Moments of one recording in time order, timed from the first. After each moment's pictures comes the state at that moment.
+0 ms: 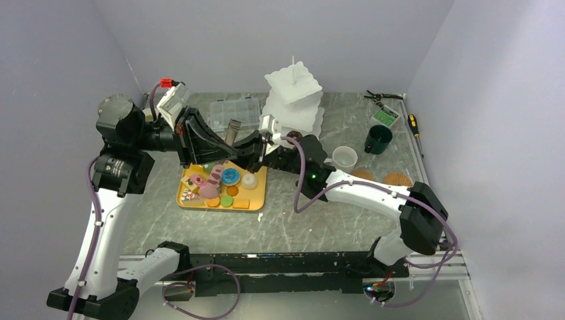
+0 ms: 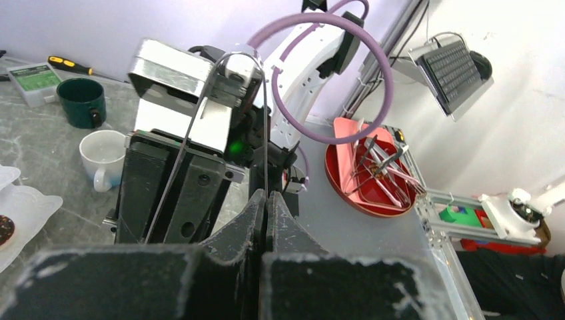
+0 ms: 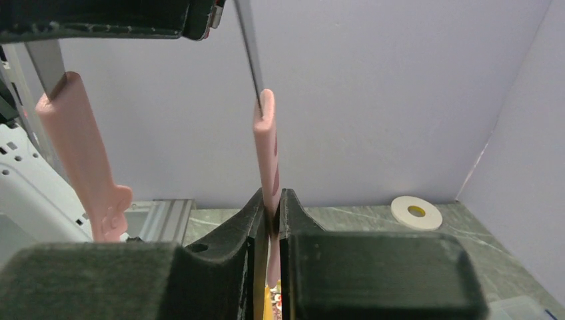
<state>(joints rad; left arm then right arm) -0.23 1.00 1.43 -0.29 1.38 -0.42 0.98 1.51 1.09 0.85 -0.48 0.14</state>
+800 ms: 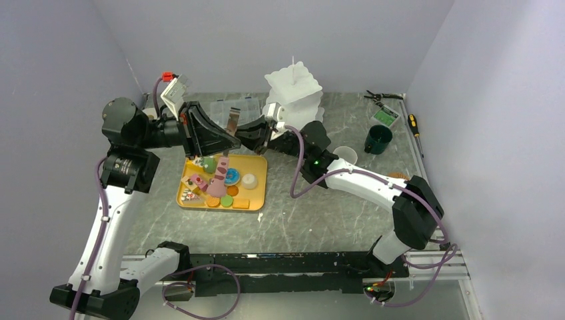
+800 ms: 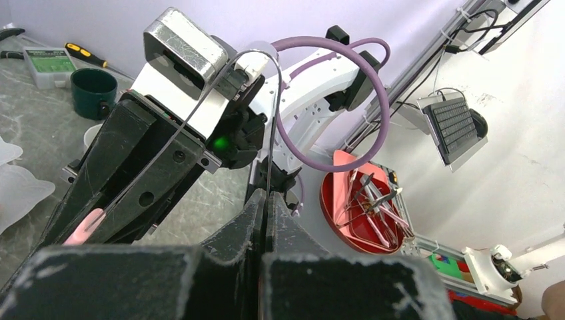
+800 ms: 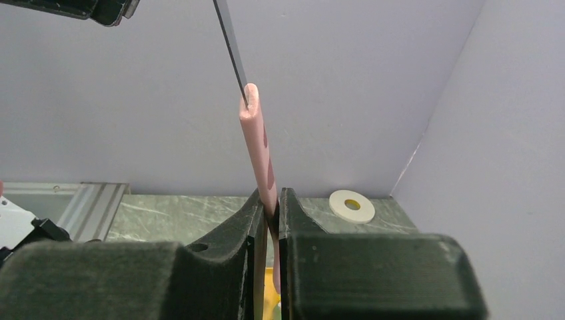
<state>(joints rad) -0.22 0.99 1.34 -0.09 1.26 -0.67 0.85 1.57 1.14 0.84 -0.54 0.00</state>
